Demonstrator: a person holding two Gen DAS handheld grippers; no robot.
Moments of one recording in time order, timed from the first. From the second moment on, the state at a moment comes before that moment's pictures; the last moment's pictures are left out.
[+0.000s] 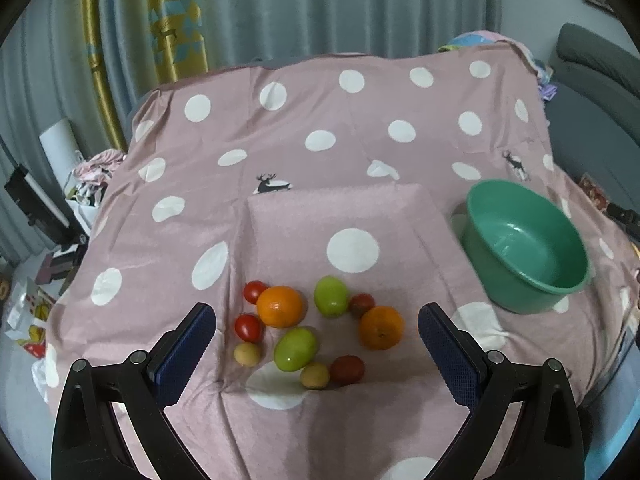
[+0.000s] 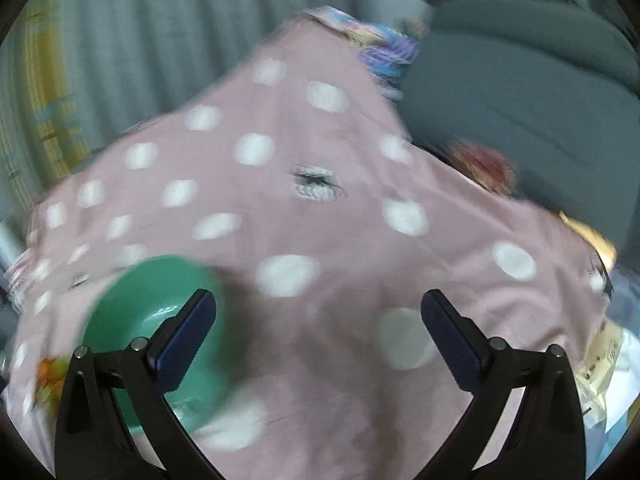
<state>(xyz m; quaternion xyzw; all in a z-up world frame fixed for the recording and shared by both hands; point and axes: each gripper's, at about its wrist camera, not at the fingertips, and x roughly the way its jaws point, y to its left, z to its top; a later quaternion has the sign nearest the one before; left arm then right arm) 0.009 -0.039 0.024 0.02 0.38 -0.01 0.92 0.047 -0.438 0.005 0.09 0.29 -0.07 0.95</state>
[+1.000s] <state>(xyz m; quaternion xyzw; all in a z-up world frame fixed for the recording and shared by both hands) -0.025 0.012 0.029 -0.01 0.37 0.02 0.93 0.009 -0.139 0.007 -0.08 0.35 0.27 0.89</state>
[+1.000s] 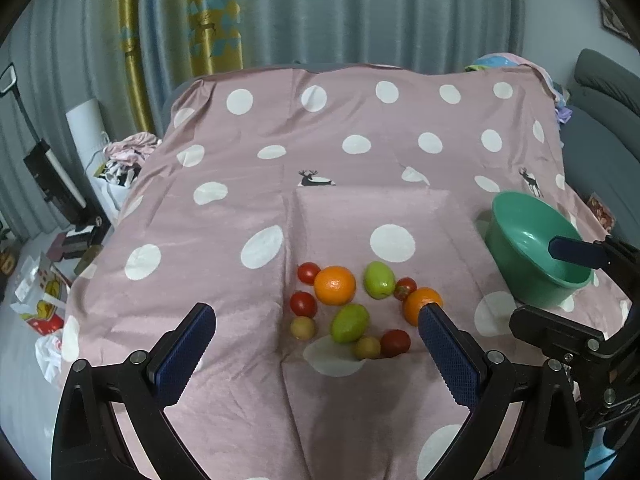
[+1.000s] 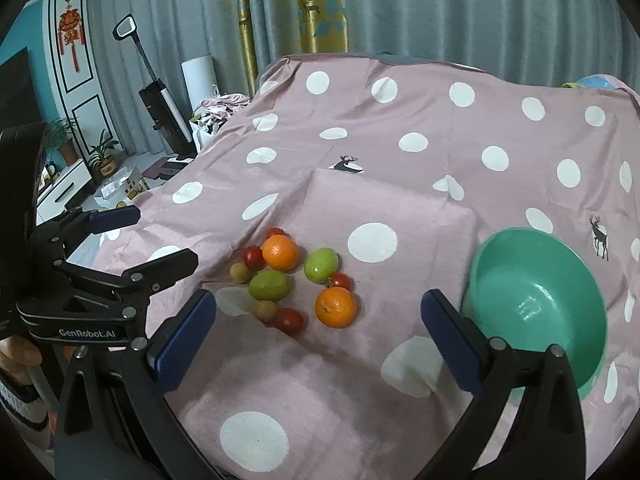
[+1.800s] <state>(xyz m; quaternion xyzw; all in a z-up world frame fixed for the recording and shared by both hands) 0.002 0.038 -0.002 -0.19 0.42 -0.12 0.88 0.033 -0.151 -0.033 -0.02 0.41 0.30 0.86</state>
